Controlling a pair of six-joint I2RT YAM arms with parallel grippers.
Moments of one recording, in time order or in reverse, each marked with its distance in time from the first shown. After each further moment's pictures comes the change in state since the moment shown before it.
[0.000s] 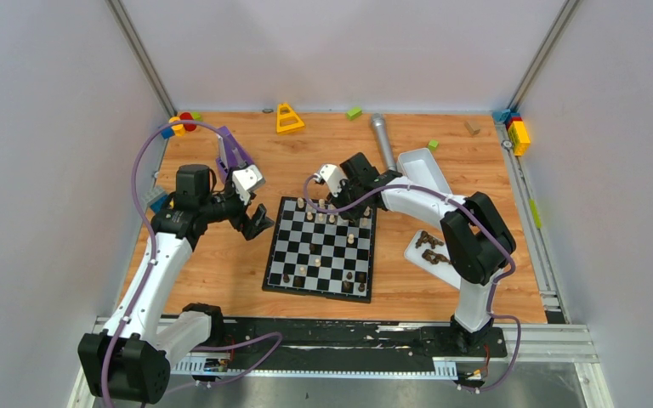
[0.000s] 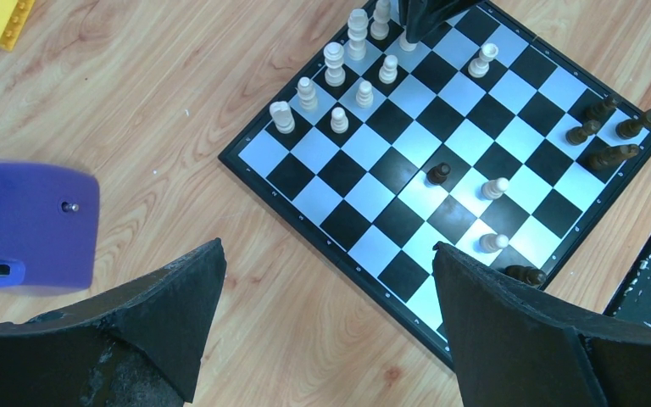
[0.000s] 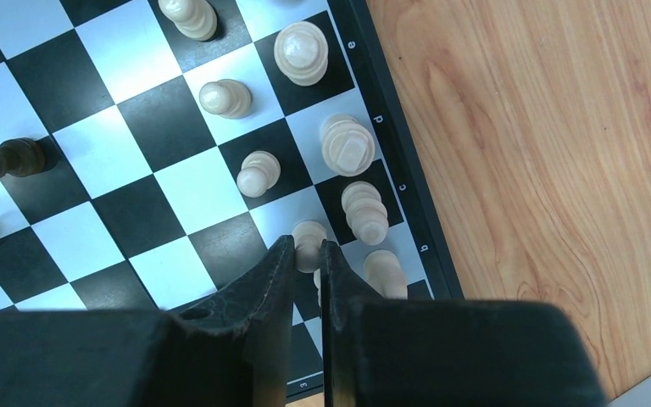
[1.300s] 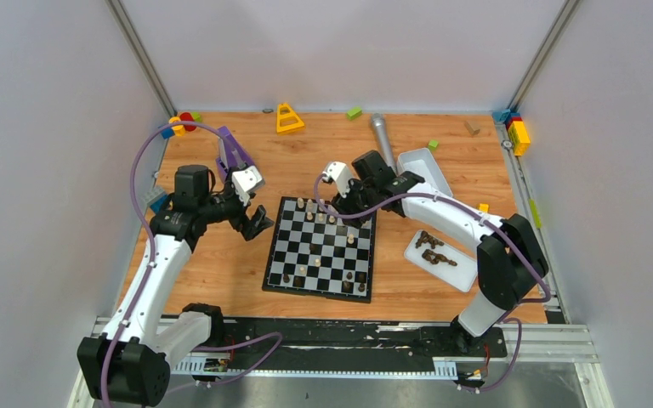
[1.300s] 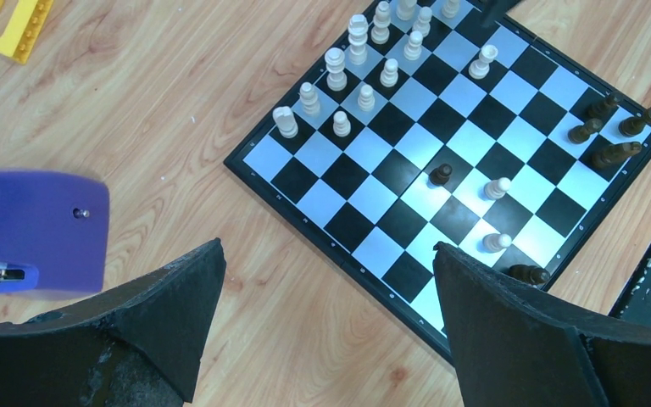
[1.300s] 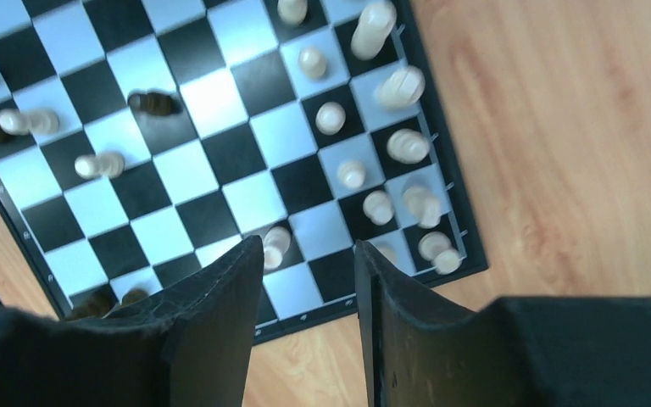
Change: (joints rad) left arm 0.000 -0.015 0.000 -0.001 0.003 0.019; right arm 0.014 -0.227 -0.045 -0.084 -0.056 0.017
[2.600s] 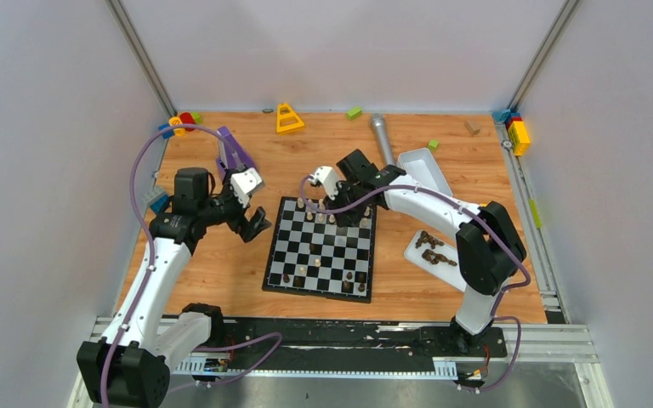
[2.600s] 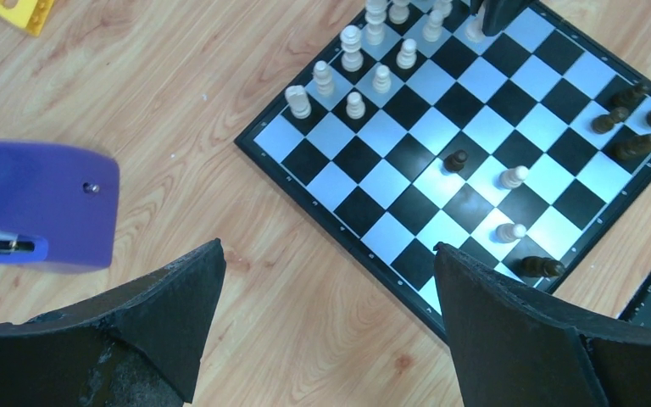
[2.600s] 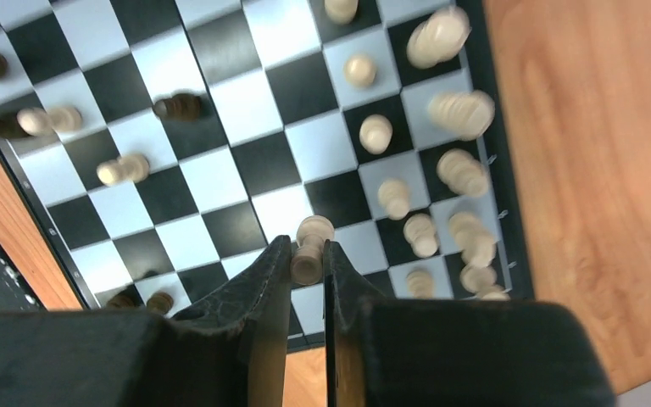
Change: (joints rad) left arm 0.000 -0.021 -0.015 -0.017 -0.035 0.010; right arm 0.034 0.130 0.063 -0.116 -0.033 0.004
